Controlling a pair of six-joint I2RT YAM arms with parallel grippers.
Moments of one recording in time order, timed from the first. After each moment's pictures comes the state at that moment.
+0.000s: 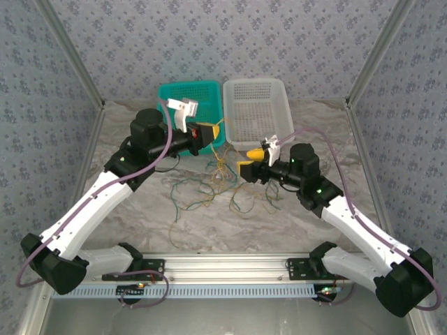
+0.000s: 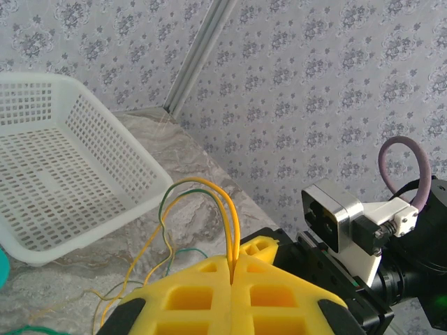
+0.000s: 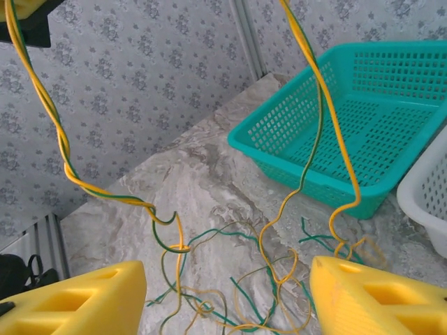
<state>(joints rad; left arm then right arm) -0.63 1.19 1.25 -0.23 0.41 -0.47 0.56 0.99 0.76 0.00 -0.43 0.22</state>
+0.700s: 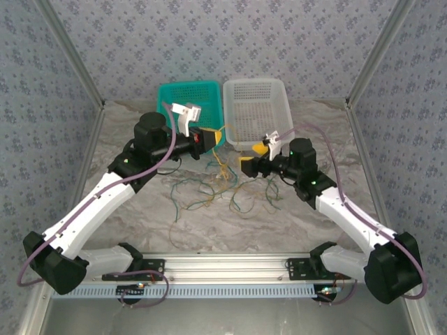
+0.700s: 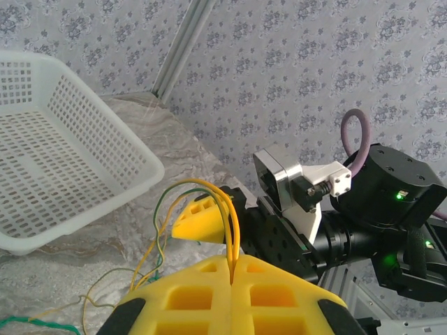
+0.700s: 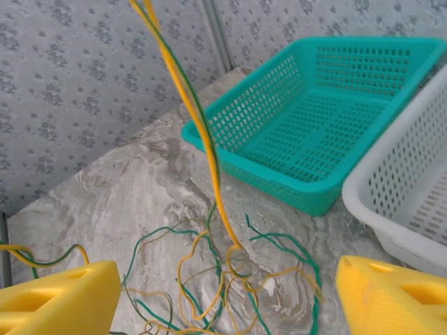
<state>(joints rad) -0.63 1.19 1.20 -0.20 0.46 -0.47 0.45 1.12 0.74 0.12 -0.49 0.13</state>
